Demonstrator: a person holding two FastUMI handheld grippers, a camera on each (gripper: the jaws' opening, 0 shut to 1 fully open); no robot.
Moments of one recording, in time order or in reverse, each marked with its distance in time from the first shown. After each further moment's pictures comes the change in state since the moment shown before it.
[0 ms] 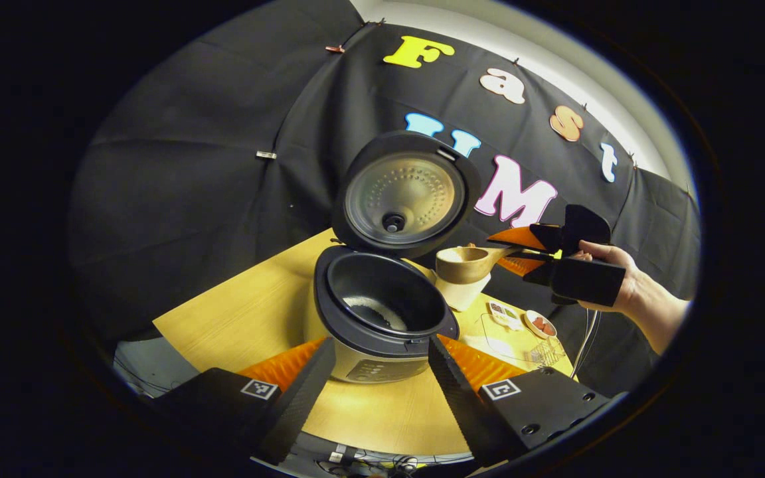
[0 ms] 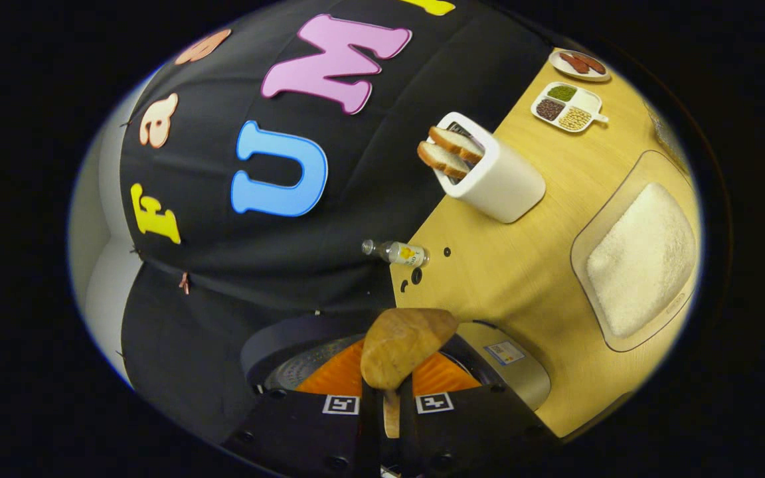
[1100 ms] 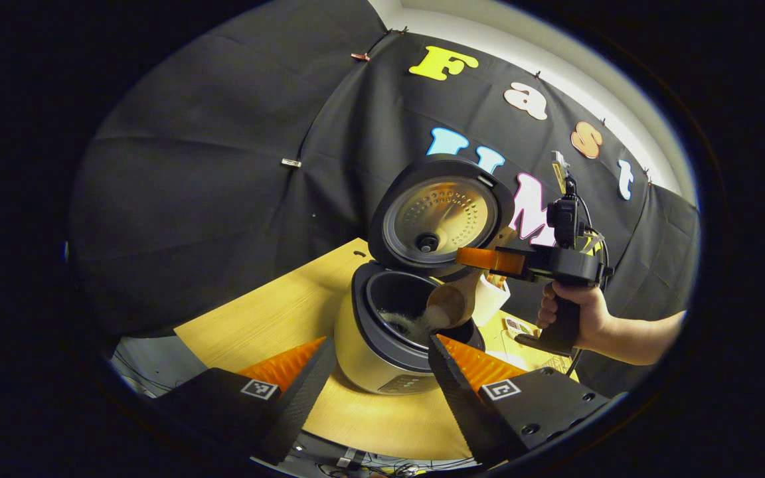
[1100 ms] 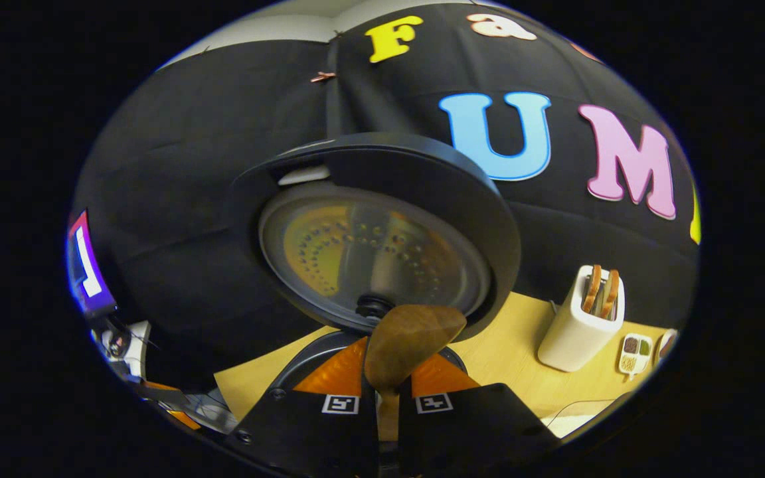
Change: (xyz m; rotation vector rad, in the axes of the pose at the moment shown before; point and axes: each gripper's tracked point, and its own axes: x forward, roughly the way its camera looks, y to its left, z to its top) left arm -0.006 0.041 0.019 -0.039 -0.044 0.057; right arm 0.048 0.034 -0.112 -1.258 0.038 0.128
